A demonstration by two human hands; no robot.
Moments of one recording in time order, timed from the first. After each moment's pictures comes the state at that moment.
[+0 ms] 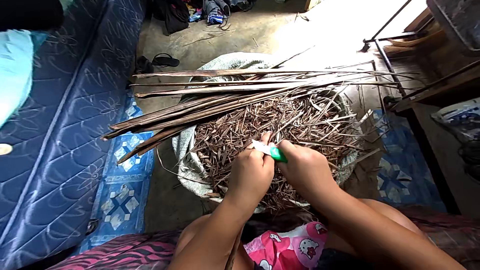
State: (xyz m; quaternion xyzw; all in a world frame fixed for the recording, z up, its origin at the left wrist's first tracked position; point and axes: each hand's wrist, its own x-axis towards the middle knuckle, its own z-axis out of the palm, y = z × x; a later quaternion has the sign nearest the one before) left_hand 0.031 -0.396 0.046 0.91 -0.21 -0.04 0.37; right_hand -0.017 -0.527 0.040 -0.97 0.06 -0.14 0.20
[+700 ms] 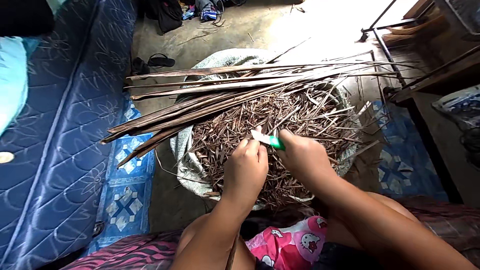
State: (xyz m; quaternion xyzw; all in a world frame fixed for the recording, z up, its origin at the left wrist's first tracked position) left_hand 0.029 -0.399 0.040 0.93 -0.21 0.03 0.29; right_hand -0.011 -0.533 0.048 -0.97 0.11 -0.02 0.23
